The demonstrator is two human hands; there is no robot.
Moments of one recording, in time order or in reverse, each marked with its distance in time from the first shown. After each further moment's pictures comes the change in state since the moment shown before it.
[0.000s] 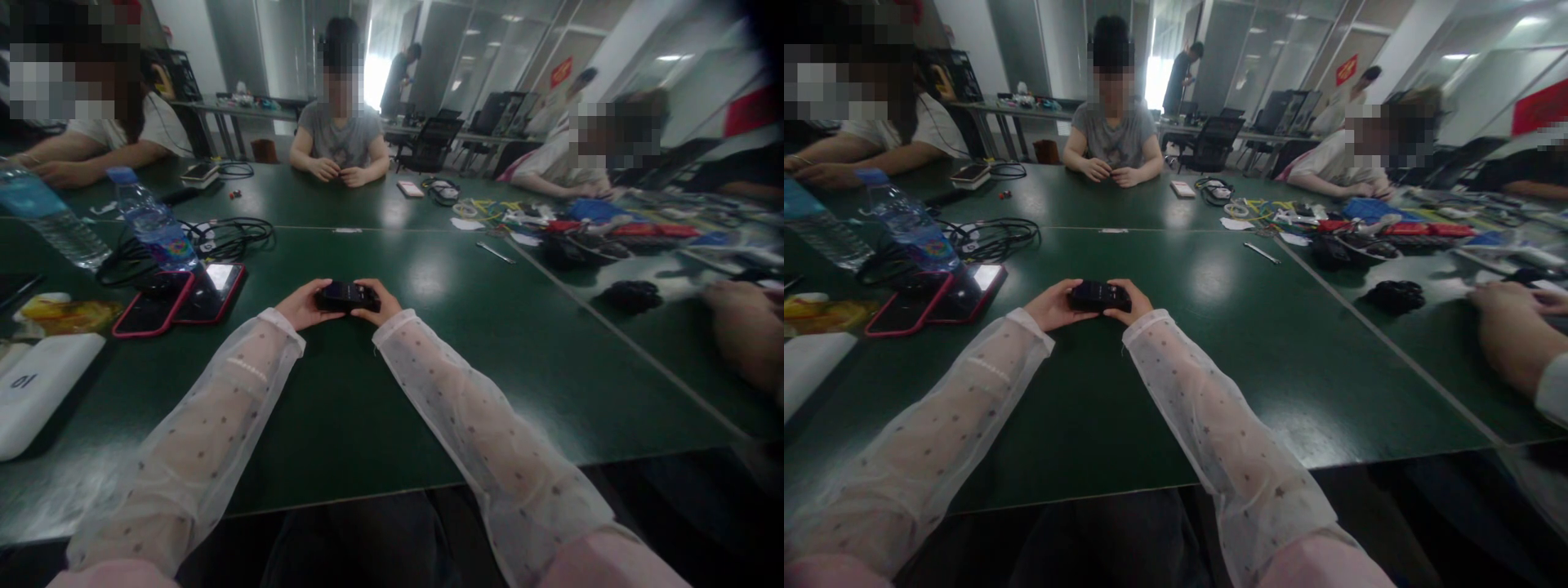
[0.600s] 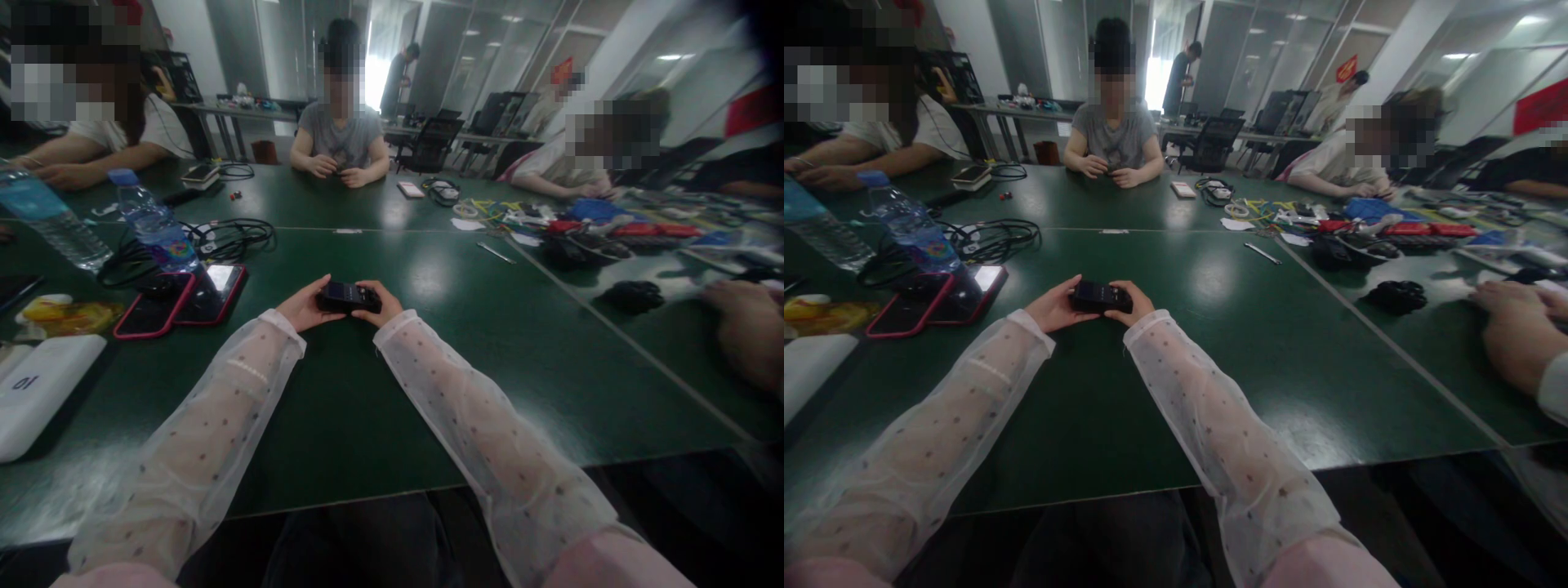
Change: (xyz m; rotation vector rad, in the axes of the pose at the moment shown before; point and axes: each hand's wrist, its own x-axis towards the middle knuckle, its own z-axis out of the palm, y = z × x) left_hand 0.006 0.000 -0.005 0.010 -0.034 -0.029; right_hand -0.003 -0.004 0.001 -0.024 0.045 0.012
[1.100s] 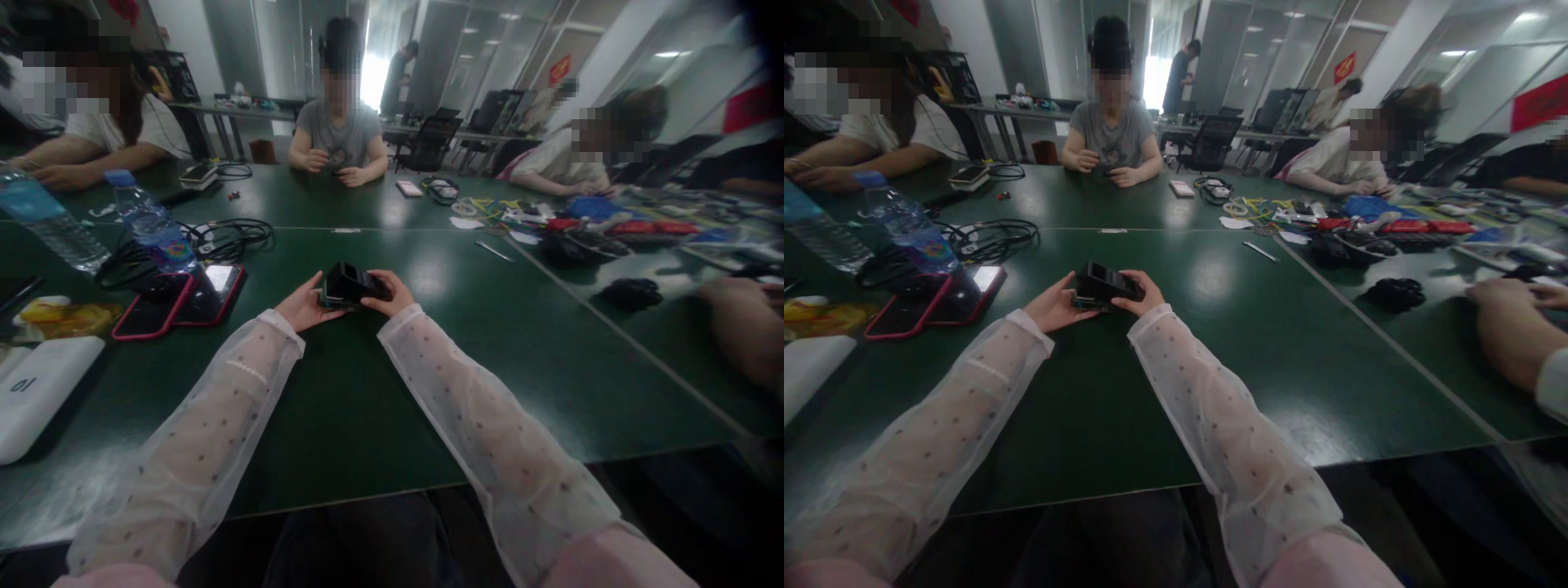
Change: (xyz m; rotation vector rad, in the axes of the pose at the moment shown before) left_hand -0.003 0.002 0.003 -0.049 -0.092 -0.041; right_hand 0.010 0.011 -0.011 0.283 0.089 0.055
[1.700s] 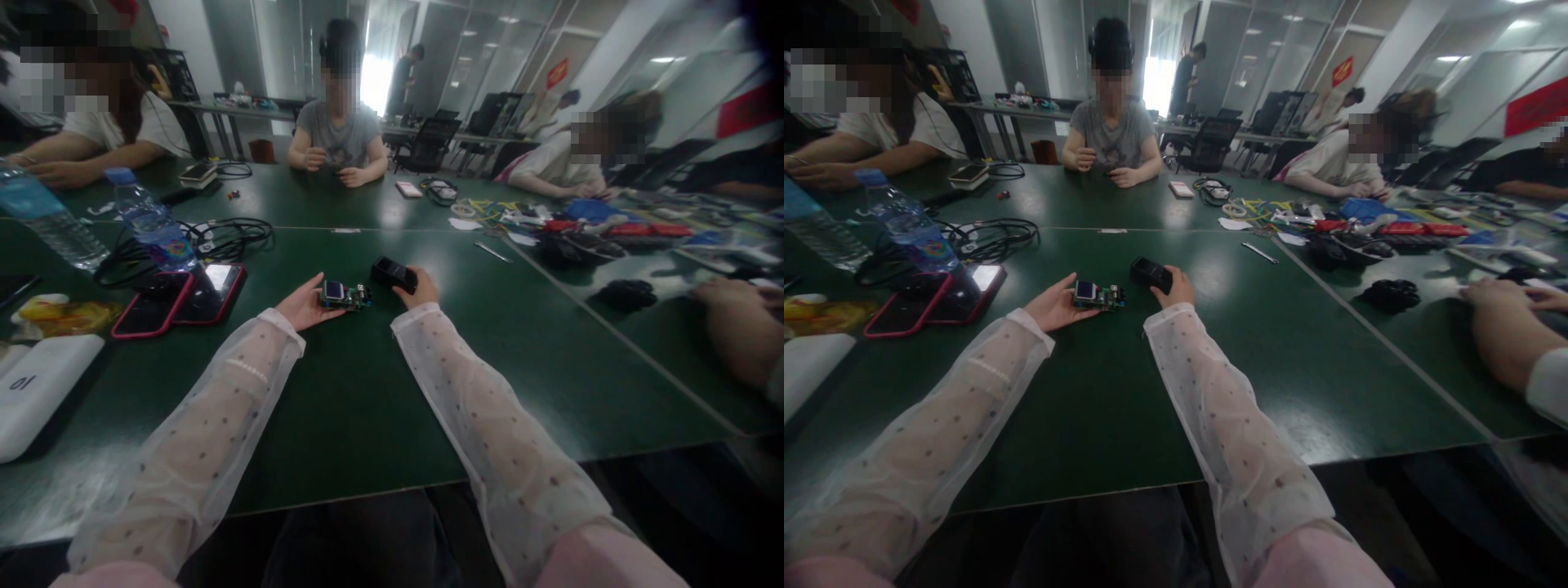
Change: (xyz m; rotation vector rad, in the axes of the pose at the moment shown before) left_hand -0.002 0.002 0.000 -0.005 -0.014 -0.021; right_hand 0.001 0.042 -0.060 -0.726 0.310 0.130
